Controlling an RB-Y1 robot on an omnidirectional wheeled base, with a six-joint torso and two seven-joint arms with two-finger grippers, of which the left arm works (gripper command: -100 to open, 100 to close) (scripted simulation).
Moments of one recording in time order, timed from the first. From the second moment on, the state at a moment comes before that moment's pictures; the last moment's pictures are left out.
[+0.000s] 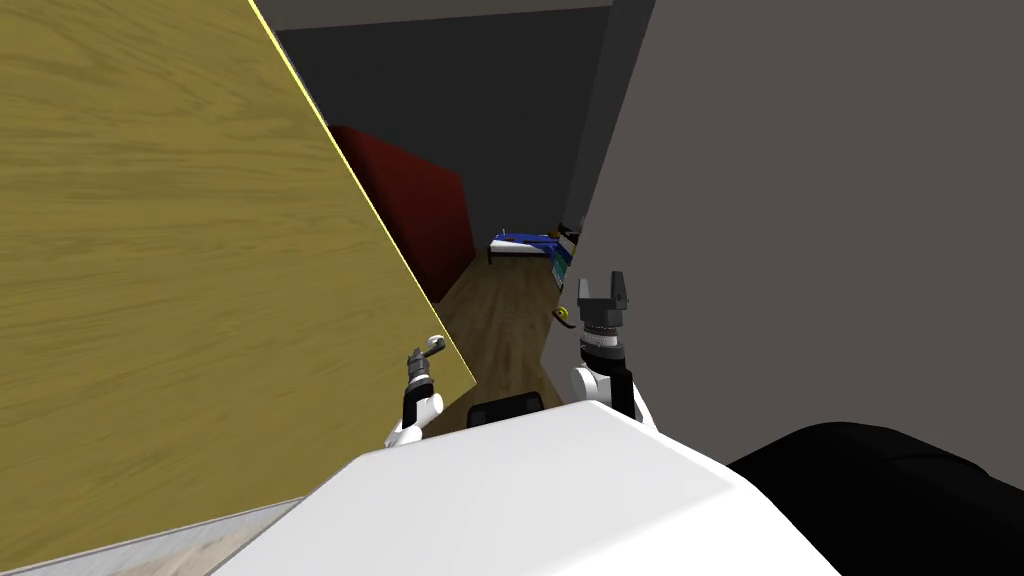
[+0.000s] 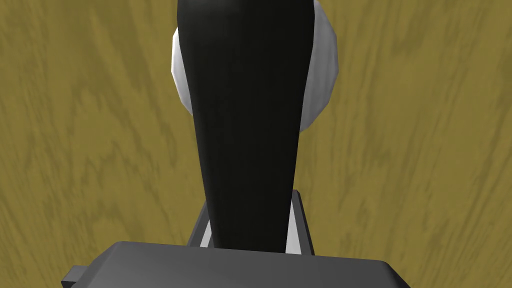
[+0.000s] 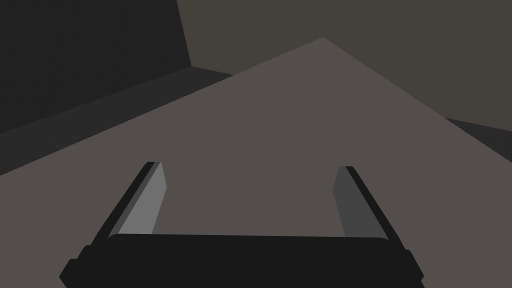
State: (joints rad) arm -0.10 0.06 0.29 -0.71 0.25 -0.77 -0.20
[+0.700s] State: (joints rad) arm -0.11 0.06 0.36 -0.69 0.29 -0.81 -0.24
